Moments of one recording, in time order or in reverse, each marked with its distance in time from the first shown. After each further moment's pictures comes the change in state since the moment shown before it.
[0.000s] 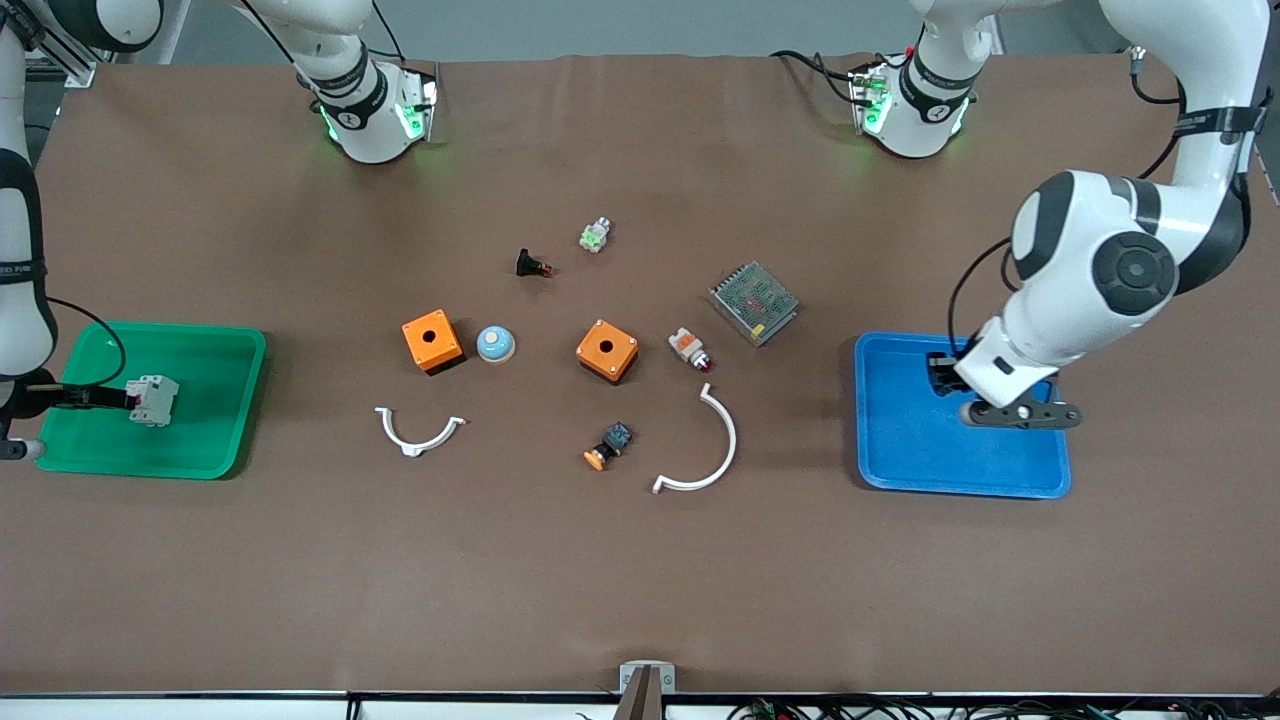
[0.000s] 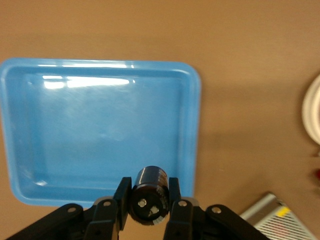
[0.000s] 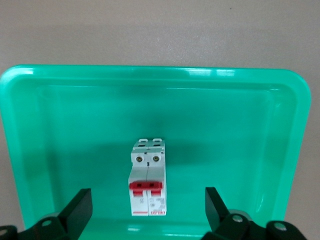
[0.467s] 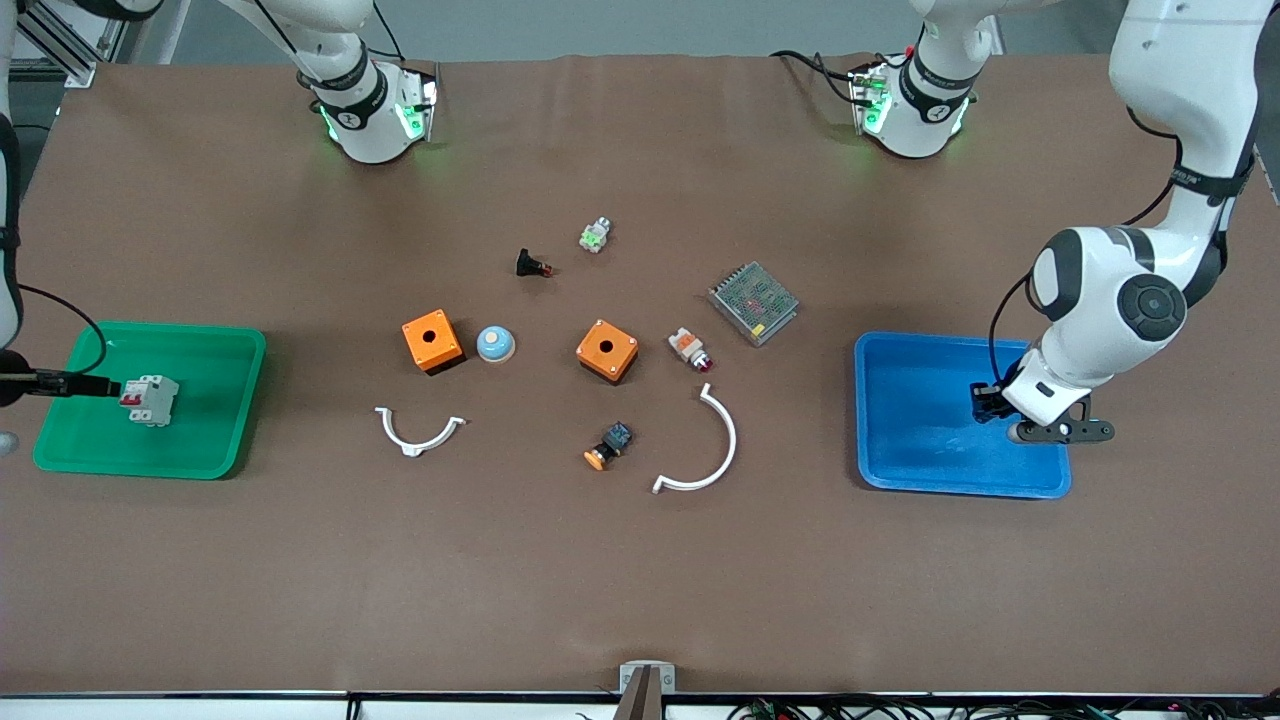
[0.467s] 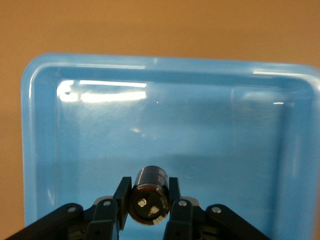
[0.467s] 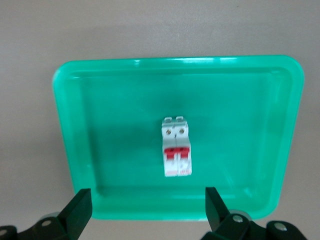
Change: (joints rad) left arm 0.031 0.072 0.180 -0.179 0.000 0.354 0.206; right arm 0.038 -0.051 0.000 0.076 -0.015 -0.187 0.071
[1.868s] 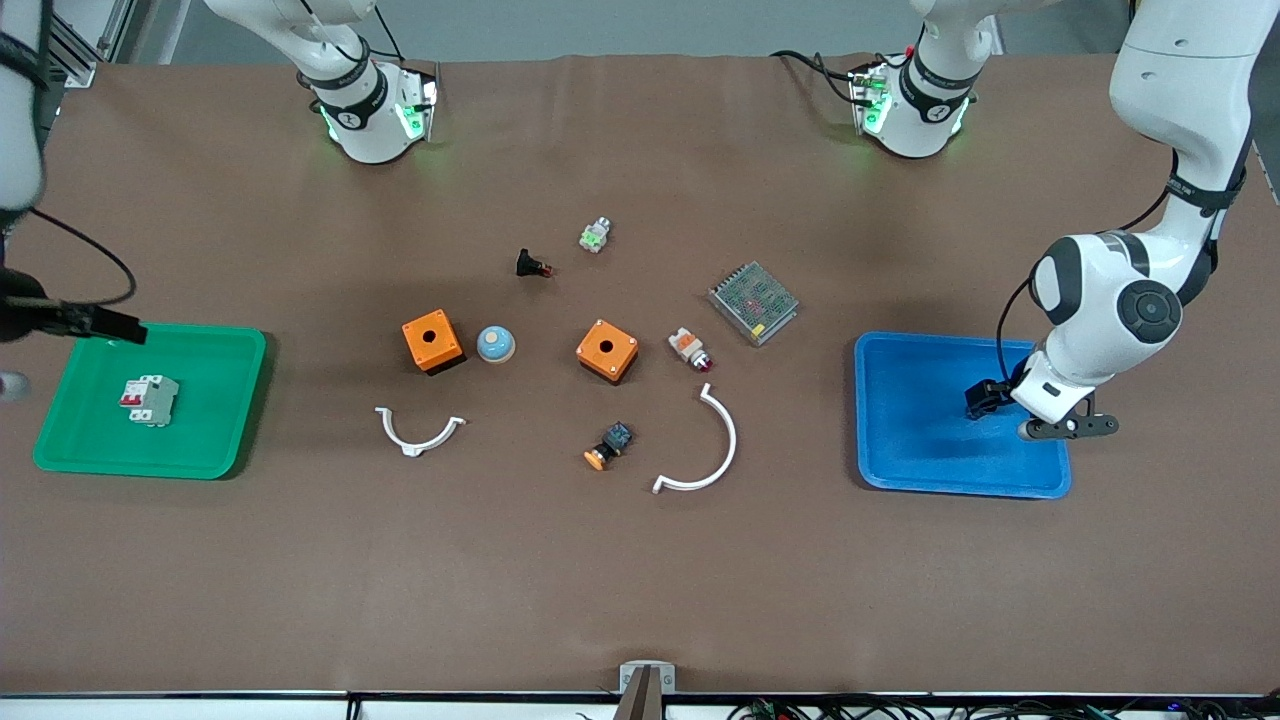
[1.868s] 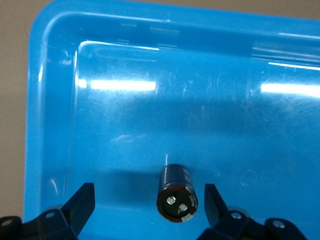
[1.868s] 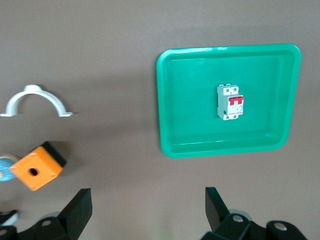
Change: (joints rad) left arm 0.004 0.108 0.103 -0.085 0.000 0.184 0.005; right arm 0.289 -0.321 0.015 -0.011 -0.098 -0.302 0.352
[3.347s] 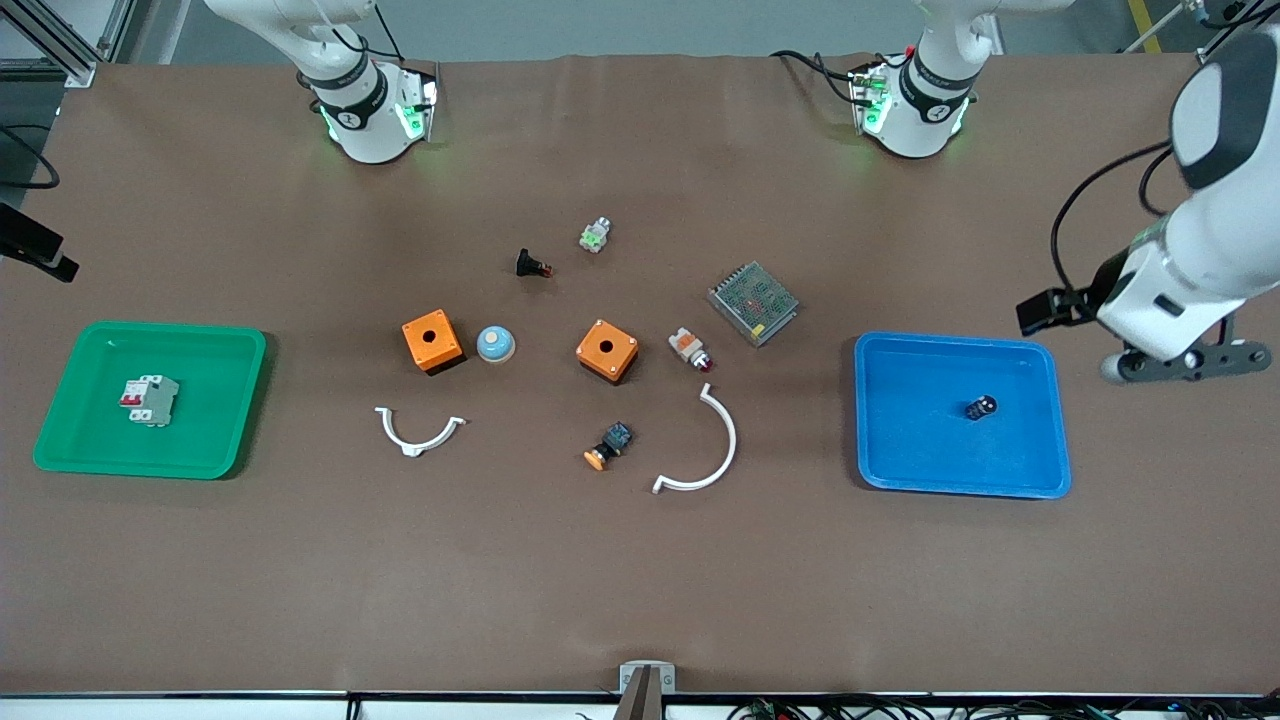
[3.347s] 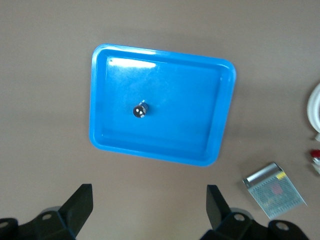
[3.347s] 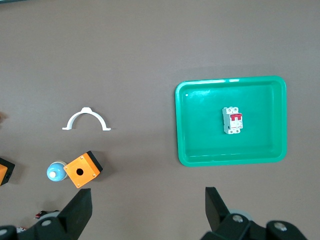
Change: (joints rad) left arm -0.167 -0.257 0.000 0.519 -0.027 -0.922 -0.141; right arm -0.002 -0.269 -0.001 -0.030 0.085 0.000 -0.002
